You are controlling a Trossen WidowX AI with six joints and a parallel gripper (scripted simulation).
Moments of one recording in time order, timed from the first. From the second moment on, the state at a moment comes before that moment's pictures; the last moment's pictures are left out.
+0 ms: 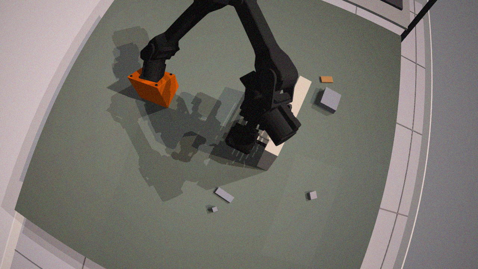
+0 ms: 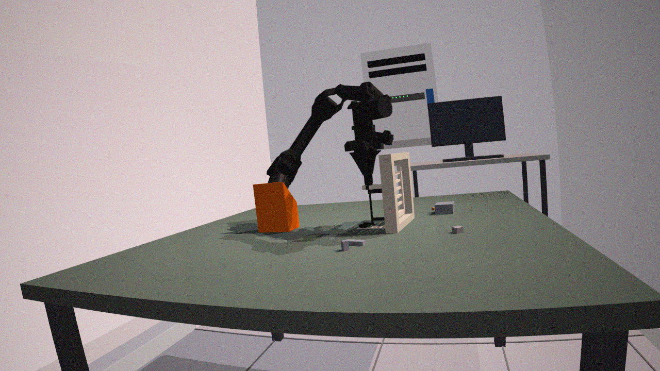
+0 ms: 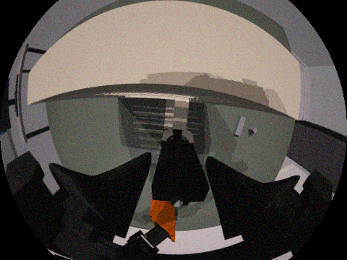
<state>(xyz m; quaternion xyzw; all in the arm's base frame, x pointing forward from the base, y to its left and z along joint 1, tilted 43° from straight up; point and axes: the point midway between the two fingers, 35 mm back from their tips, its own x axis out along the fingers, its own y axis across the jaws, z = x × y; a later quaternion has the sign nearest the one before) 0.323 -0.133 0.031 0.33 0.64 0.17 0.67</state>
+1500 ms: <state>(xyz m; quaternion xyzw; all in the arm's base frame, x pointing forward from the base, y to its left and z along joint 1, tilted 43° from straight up) 0.322 -0.131 0.030 0.59 0.65 -0.13 0.46</state>
